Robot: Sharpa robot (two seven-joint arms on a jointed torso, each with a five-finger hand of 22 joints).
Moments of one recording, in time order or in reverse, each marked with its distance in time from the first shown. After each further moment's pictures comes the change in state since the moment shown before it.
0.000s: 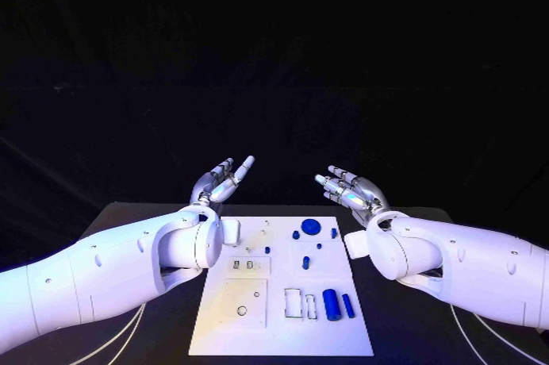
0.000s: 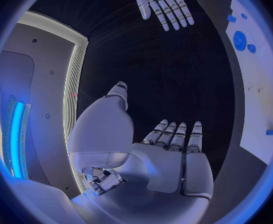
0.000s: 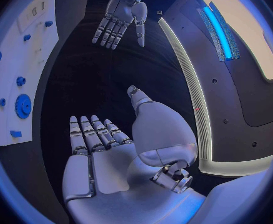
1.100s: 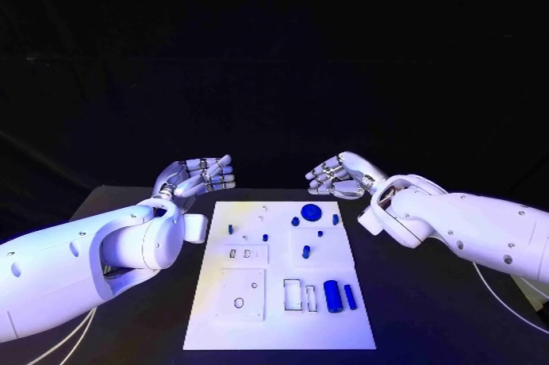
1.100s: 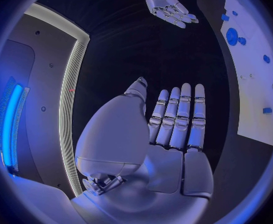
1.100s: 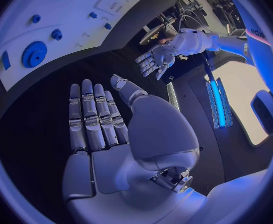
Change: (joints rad) left arm 0.056 -0.201 0.001 0.177 -0.004 0.095 -0.004; left_hand 0.285 0.082 0.064 -0.020 -0.012 0.749 0.078 0.136 0.047 0.875 0.053 0.124 0.050 0.899 -0.008 0.155 0.084 0.076 0.665 0.022 0.359 0.152; right arm 0.118 -0.014 -0.011 -0.093 -0.779 0.121 -0.170; right_hand 0.150 -0.104 0.208 -0.240 -0.020 0.736 0.076 0.066 0.034 0.796 -0.102 0.047 0.027 0.832 -0.128 0.091 0.044 0.085 0.567 -0.042 0.285 0.105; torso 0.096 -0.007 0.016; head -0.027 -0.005
